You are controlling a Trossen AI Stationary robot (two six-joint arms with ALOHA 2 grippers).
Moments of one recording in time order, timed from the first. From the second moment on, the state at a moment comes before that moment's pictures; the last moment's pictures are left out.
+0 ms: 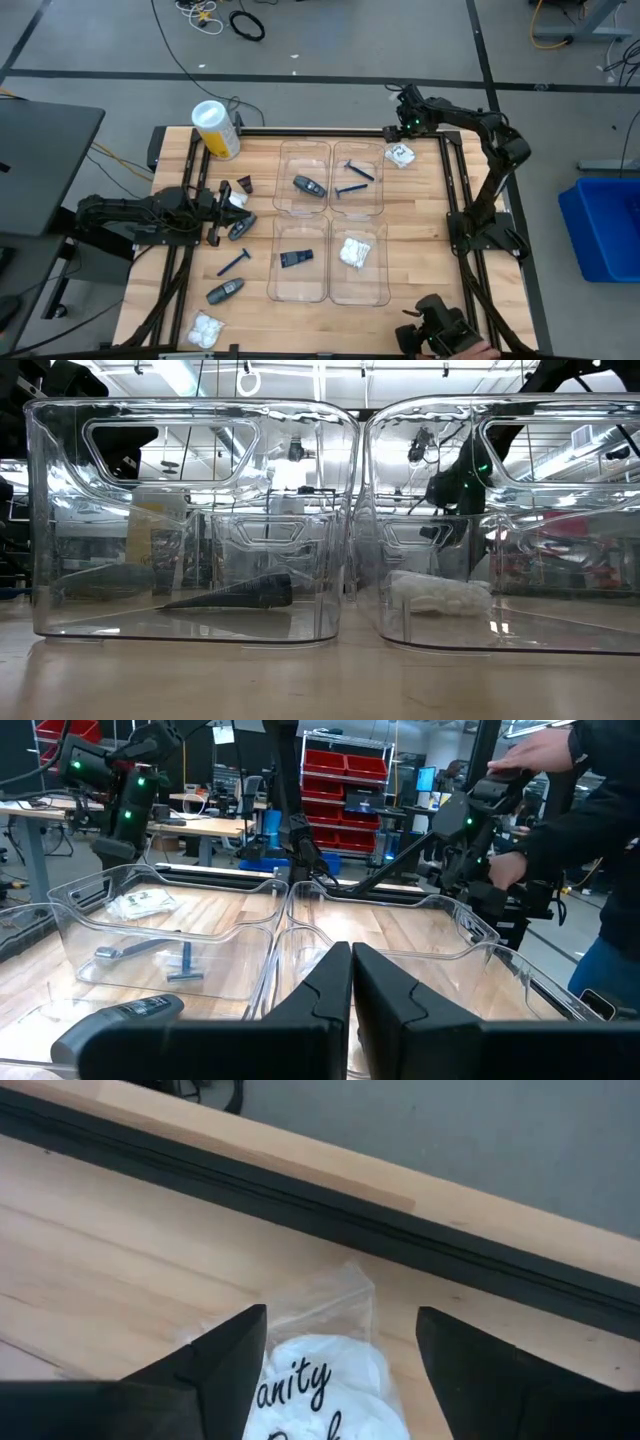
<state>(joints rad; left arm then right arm) -0.04 0.01 0.01 0.06 -0.01 -0.13 -1.05 1.80 1.16 -0.61 -0.03 0.22</state>
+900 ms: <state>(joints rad) -0.04 0.01 0.01 0.06 -0.01 -0.13 -1.04 1.91 1.16 -0.51 -0.03 0.25</state>
